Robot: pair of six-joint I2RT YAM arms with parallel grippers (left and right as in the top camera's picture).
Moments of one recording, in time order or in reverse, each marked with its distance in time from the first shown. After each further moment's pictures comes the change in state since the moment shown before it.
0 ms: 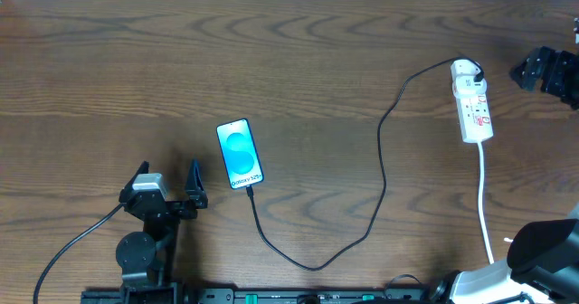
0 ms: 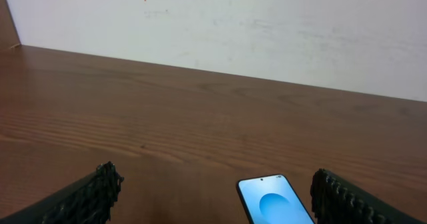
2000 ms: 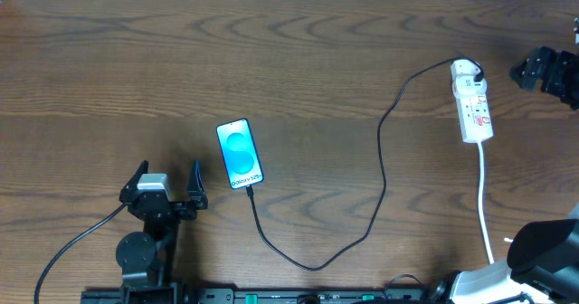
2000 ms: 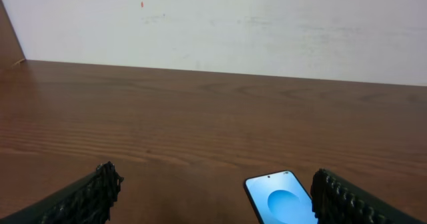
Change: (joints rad) left arm 0.000 0.000 0.000 0.000 0.006 0.076; right arm 0.000 0.000 0.000 0.000 0.000 0.000
